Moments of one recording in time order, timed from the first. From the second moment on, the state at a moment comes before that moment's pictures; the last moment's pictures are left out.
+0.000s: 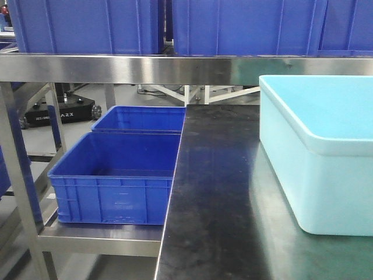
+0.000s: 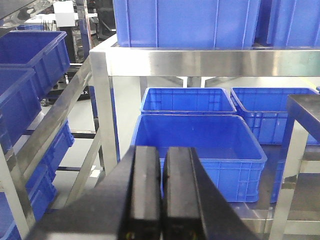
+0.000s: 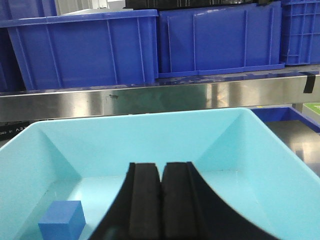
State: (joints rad) left arm -0.06 -0.01 0.01 0.01 0.13 -0.02; right arm -0.08 -0.01 0.03 0.03 0.00 0.10
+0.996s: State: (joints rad) left arm -0.06 -0.01 0.01 0.01 0.13 -0.02; right arm -0.03 0.91 -0.73 0.03 0.09 0.10
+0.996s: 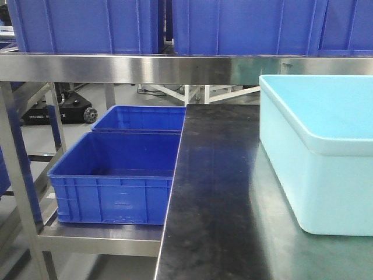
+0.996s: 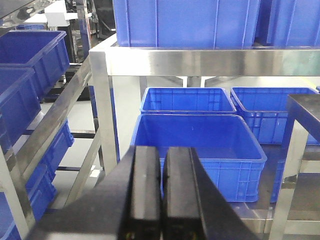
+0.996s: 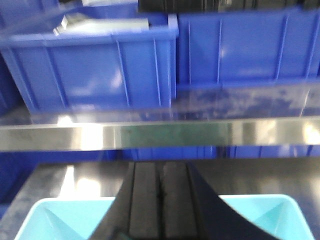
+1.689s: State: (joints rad) left arm -0.06 -0.01 0.01 0.01 0.13 -0.02; right arm -0.03 1.36 -1.04 0.04 0.69 0.10
